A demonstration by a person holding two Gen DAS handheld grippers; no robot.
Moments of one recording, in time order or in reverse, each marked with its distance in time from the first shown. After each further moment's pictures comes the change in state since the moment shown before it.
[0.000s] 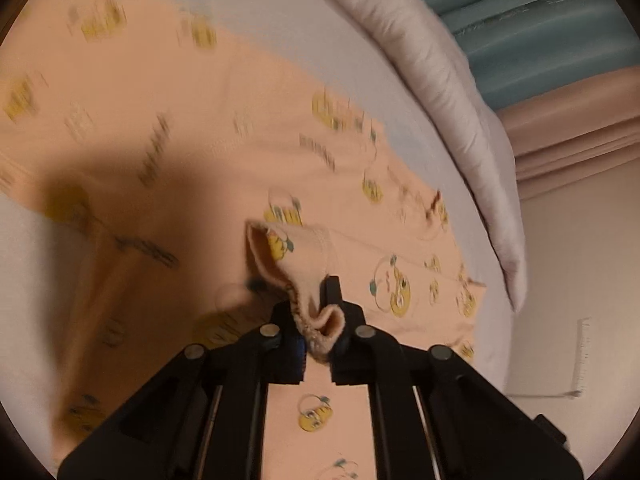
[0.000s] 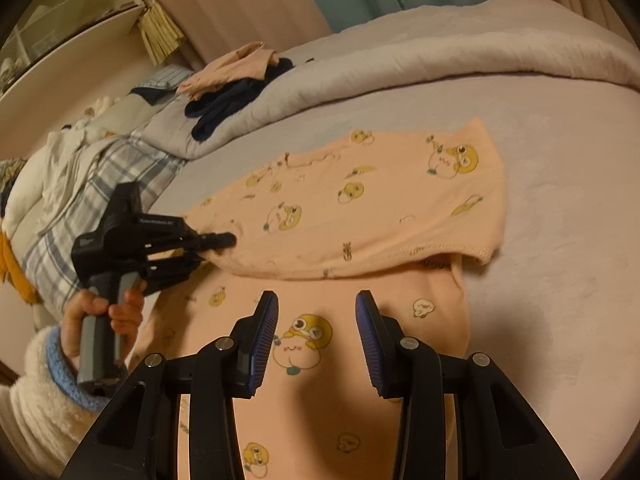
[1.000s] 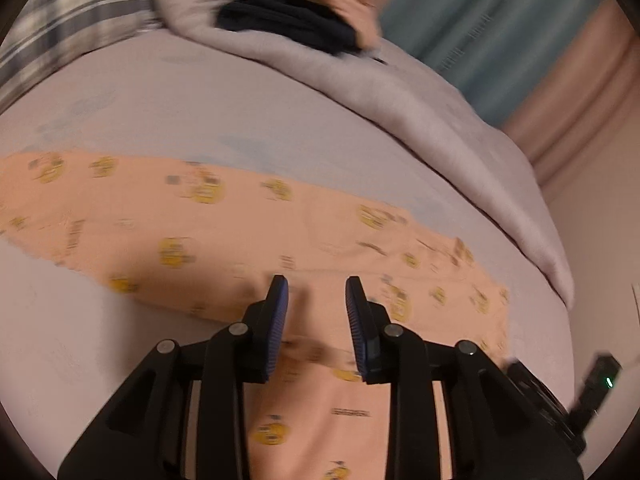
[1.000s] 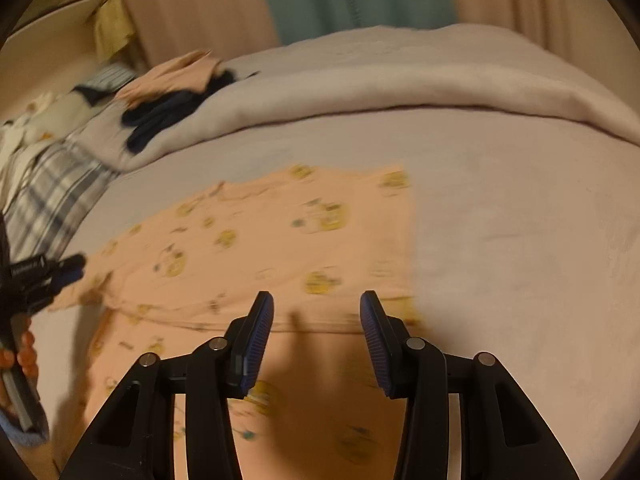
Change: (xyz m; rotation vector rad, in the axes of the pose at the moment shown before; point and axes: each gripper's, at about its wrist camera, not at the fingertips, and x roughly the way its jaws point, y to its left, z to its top) left arm -0.075 0.014 0.021 0.255 -0.191 0.137; right arm 0.022 0.007 0.039 -0.020 -0.032 -0.263
